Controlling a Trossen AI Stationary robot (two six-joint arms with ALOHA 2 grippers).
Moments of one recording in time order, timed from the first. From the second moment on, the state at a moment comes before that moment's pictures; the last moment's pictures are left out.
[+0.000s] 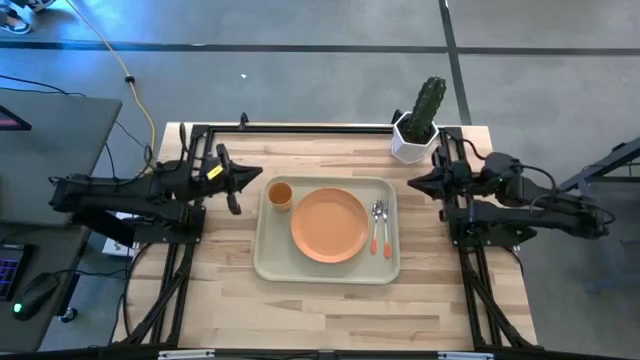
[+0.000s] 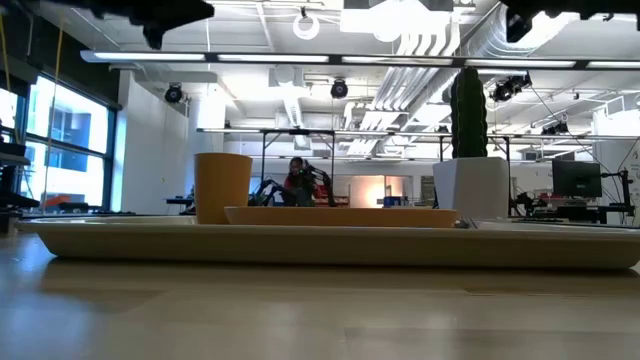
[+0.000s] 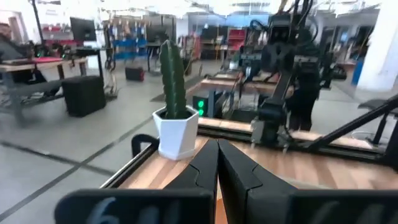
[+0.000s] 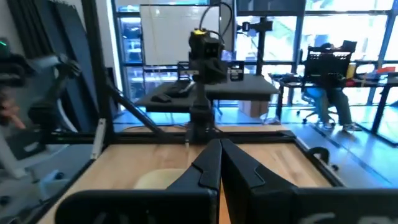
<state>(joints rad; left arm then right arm) 0.01 0.58 0.49 0.13 -0.32 0.00 -0.22 0.41 0.51 -0.05 -0.24 -0.01</state>
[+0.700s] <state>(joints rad) -0.01 0.36 0.32 -0.15 -0.49 -0.15 -0.22 0.21 0.38 -0.09 -0.04 0.02</state>
